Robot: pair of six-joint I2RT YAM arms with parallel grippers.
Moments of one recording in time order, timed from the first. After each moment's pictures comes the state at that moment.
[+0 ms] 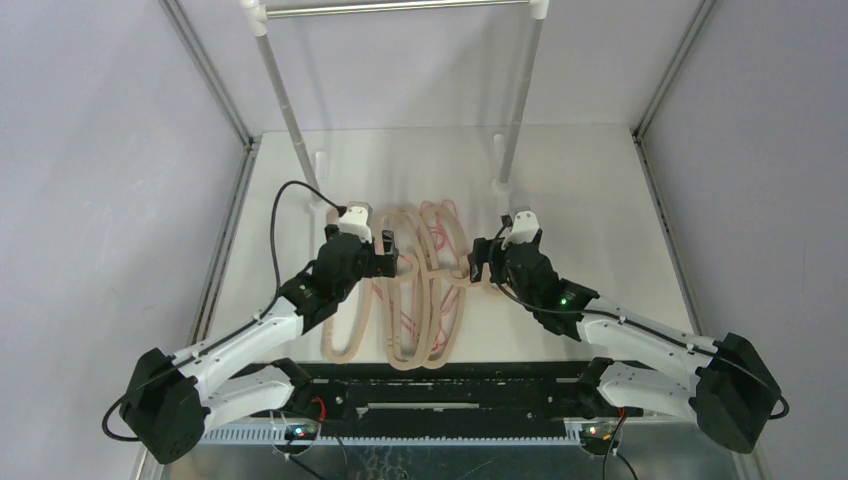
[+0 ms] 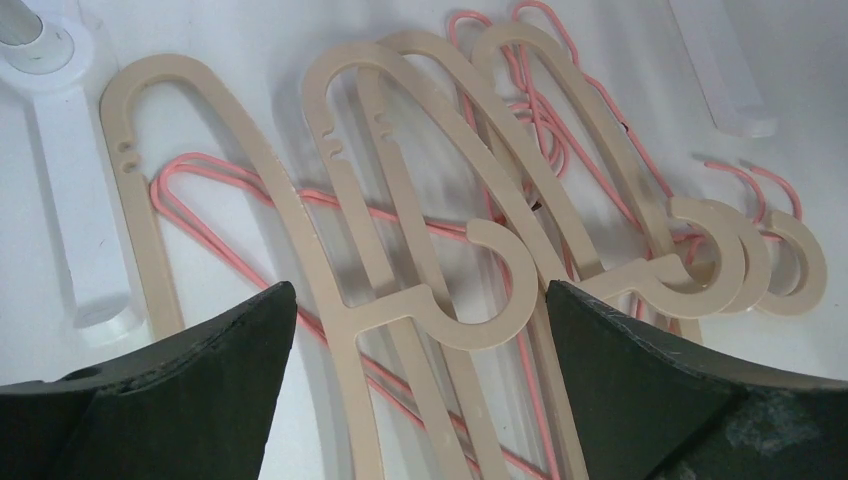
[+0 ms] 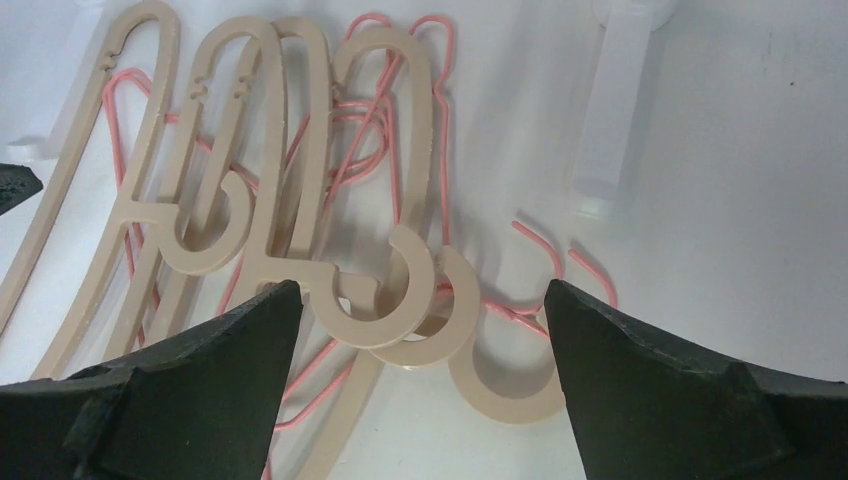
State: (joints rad) left arm -0.67 1.03 0.60 -0.03 -0.34 -0.31; right arm 0.82 1.05 0.57 0.03 0.43 0.38
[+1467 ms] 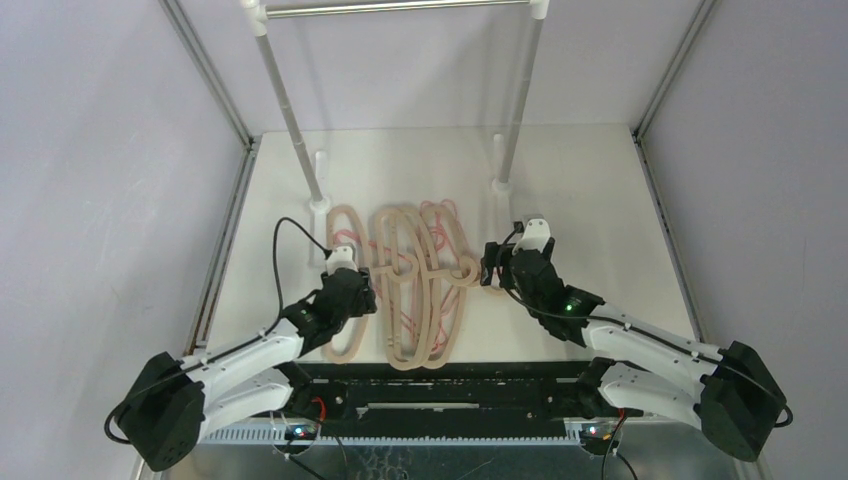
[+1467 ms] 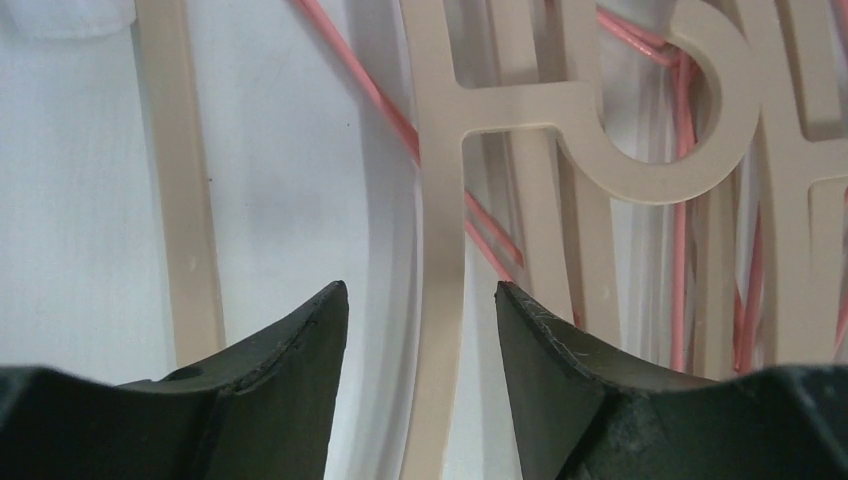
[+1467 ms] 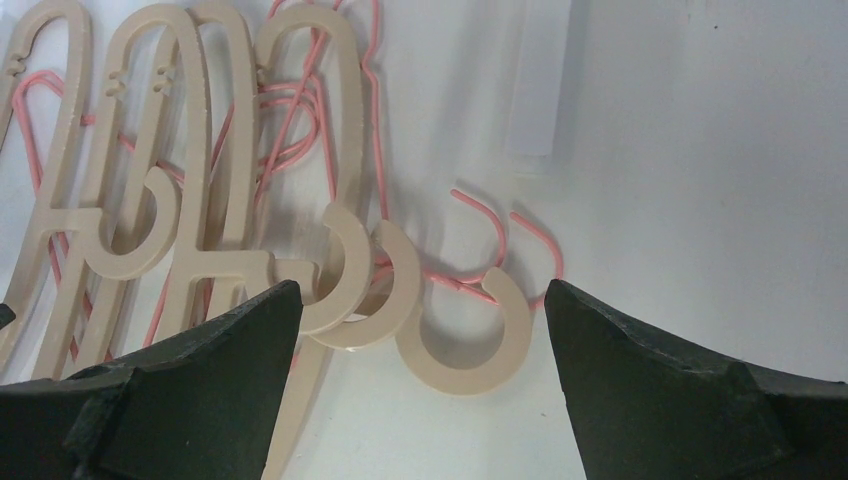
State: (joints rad) left arm -0.69 0.97 0.35 -0.14 -0.42 -0.60; right arm 0.80 1.00 0.51 -0.02 0.52 0.43
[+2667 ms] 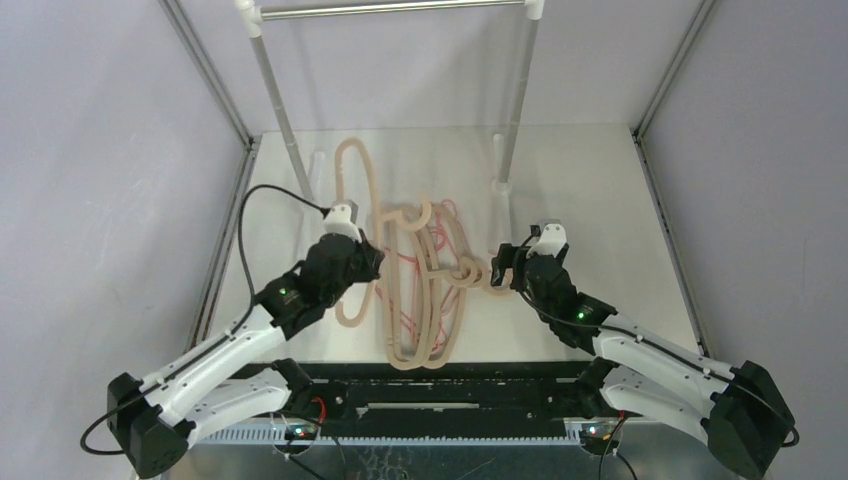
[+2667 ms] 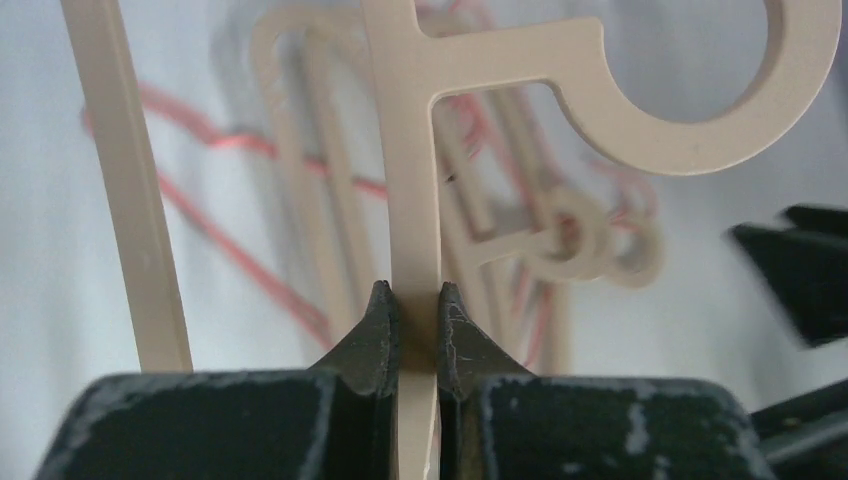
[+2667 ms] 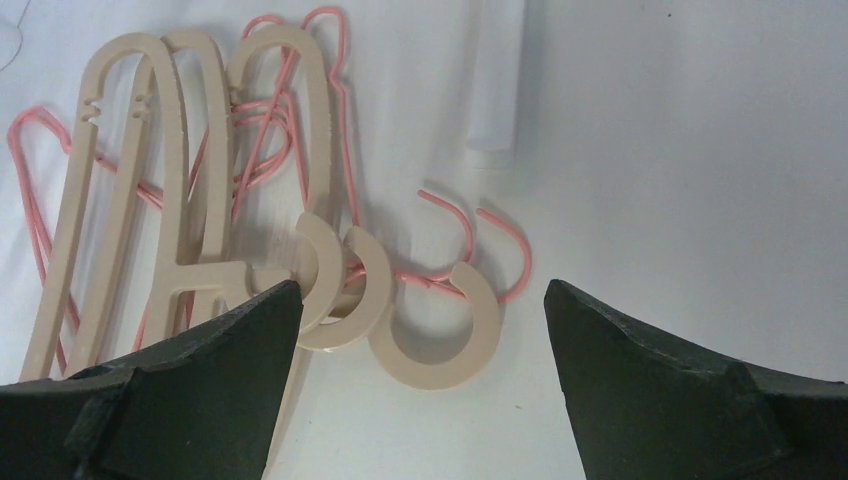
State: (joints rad) left arm -0.75 0.90 0.68 -0.34 -0.37 -0.59; right arm 0.75 0.91 0.44 -0.01 0.51 0.45
